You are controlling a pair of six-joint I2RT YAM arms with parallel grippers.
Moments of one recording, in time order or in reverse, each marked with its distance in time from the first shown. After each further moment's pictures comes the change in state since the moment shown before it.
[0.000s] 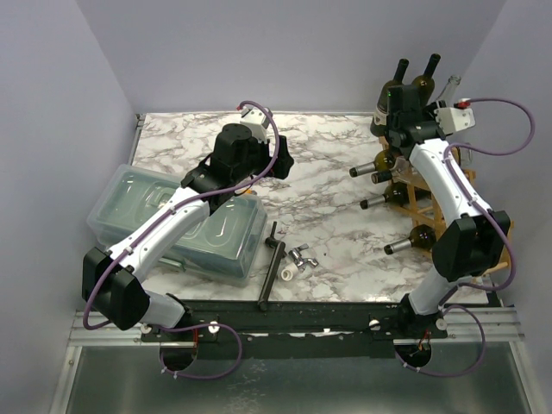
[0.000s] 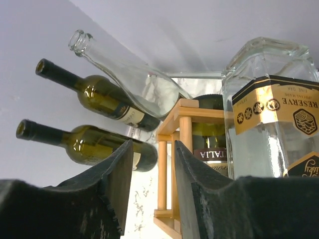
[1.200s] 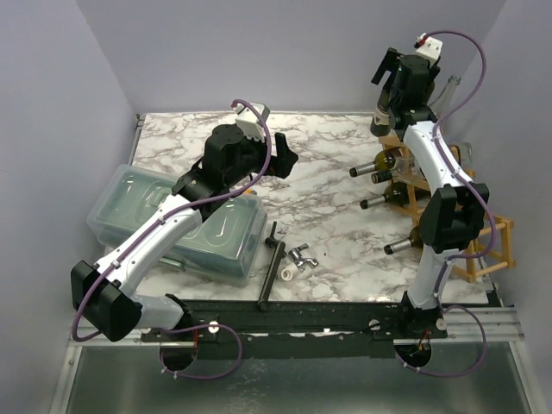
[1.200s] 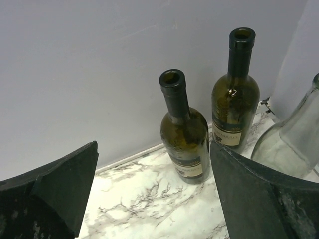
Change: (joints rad) left arm -0.025 -0.076 -0.002 0.042 0.039 -0.015; right arm -0.064 0.235 0.208 0.620 -0.722 -1.041
